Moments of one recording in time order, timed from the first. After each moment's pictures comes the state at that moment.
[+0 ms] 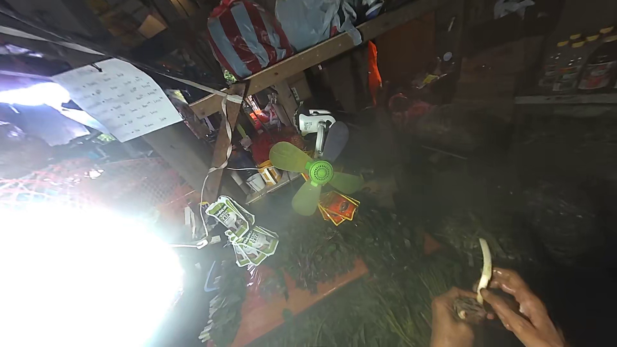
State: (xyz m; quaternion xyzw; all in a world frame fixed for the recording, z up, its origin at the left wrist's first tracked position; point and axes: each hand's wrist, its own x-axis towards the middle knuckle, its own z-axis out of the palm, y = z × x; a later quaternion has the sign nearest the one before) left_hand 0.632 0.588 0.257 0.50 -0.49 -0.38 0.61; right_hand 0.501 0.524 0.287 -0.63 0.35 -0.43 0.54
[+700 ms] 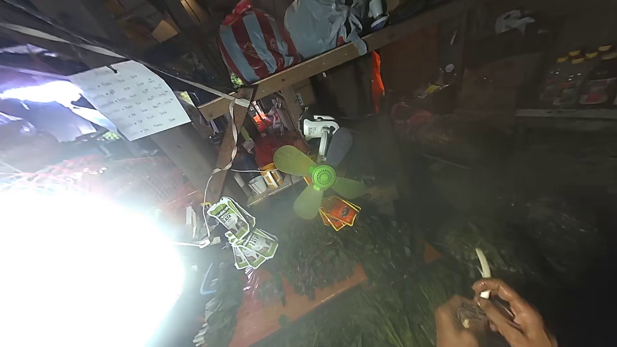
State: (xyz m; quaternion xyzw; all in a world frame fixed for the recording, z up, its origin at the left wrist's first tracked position) left_hand 0.623 0.590 0.268 0.54 -0.49 -0.34 0.60; right_hand 0.505 0.523 0.292 -0.70 0.31 -0.43 0.49
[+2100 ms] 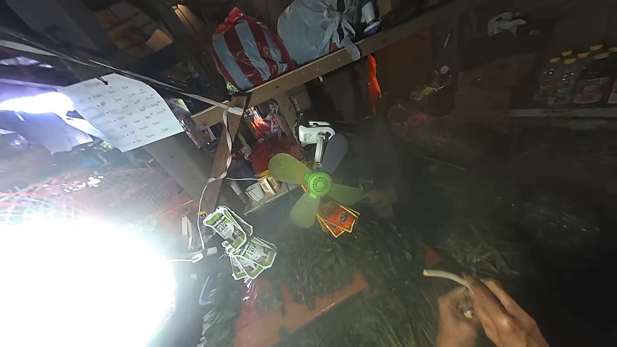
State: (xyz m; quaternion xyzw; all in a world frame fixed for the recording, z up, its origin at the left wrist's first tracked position) left_hand 0.630 0.547 0.257 0.41 -0.51 -0.31 0.69; right_hand 0.528 0.526 0.311 -0.82 0.32 -0.46 0.11
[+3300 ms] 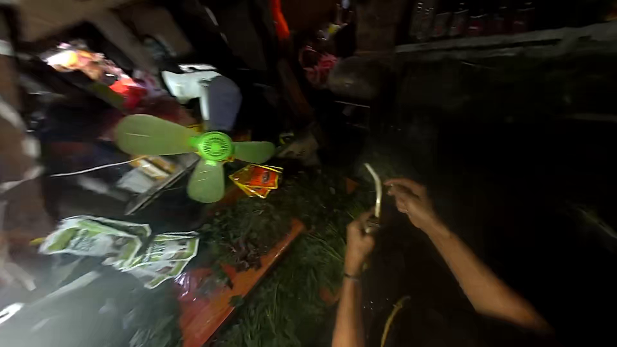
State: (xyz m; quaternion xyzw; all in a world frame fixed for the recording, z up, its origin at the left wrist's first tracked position) left_hand 0.640 0.572 0.255 0.55 -0.57 -0.34 0.50; right_hand 0.488 0.489 0.302 -0.52 0.42 -0.48 0.57
